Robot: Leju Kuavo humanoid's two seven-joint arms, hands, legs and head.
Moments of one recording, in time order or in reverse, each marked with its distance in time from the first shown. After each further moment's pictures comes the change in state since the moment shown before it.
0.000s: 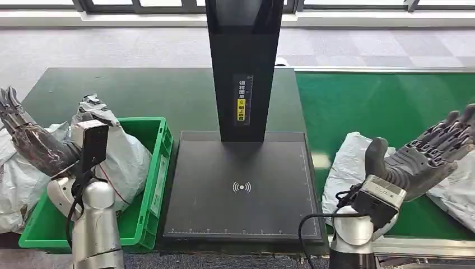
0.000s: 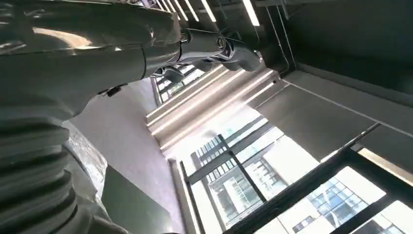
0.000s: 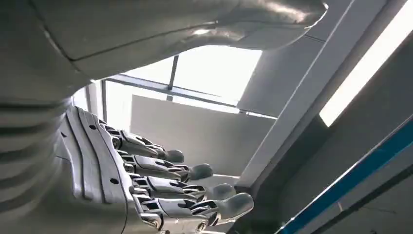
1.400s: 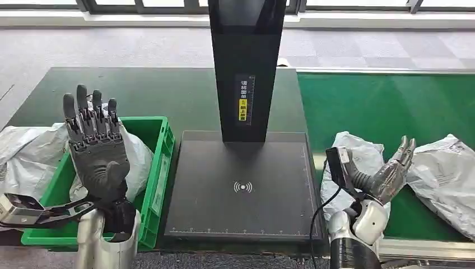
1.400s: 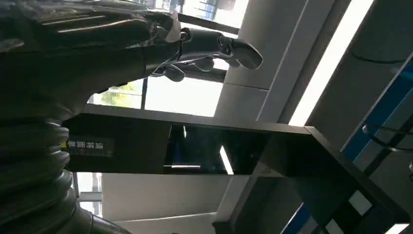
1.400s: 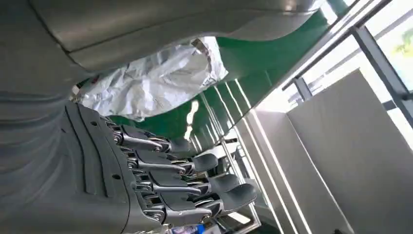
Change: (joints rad) left arm 0.221 0.040 -0.351 -0.172 1.337 -1.144 -0.342; right arm -0.116 -0.021 -0.427 0.591 0.936 0.001 0.659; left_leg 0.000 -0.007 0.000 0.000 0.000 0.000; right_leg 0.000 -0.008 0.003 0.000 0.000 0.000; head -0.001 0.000
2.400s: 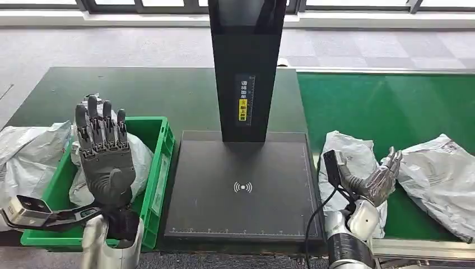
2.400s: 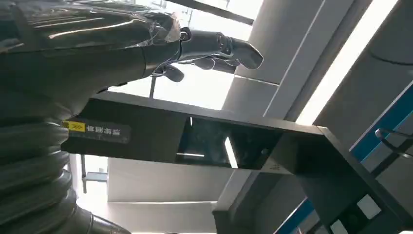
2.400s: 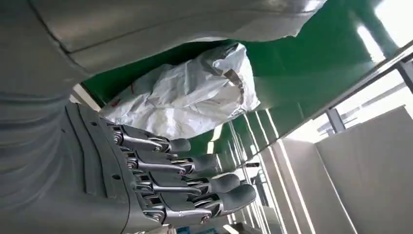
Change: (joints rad) left arm 0.034 0.001 -0.002 0.044 0.045 -0.061 0.000; right arm -0.064 -0.037 -0.048 0.206 0.010 -0.001 0.079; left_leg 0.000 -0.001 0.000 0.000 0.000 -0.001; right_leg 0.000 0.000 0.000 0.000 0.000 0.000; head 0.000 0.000
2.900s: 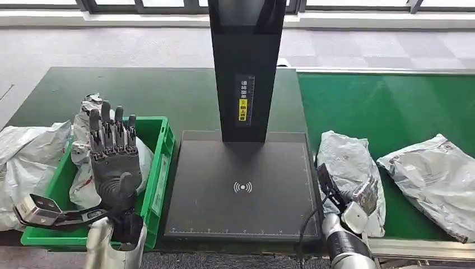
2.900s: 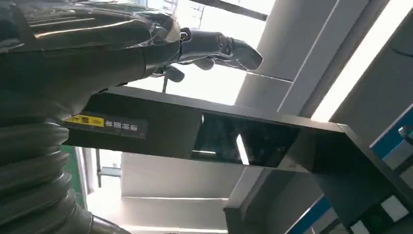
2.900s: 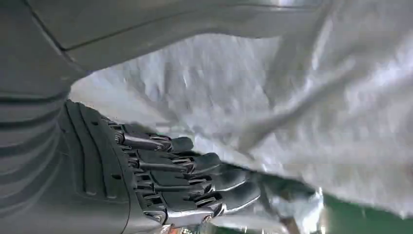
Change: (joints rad) left arm 0.022 0.001 -0.005 0.032 -0.022 -0.009 0.000; right arm -0.081 -0.076 0.000 0.317 0.054 0.289 0.257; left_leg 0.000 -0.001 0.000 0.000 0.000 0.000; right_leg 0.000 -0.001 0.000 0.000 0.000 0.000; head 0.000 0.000
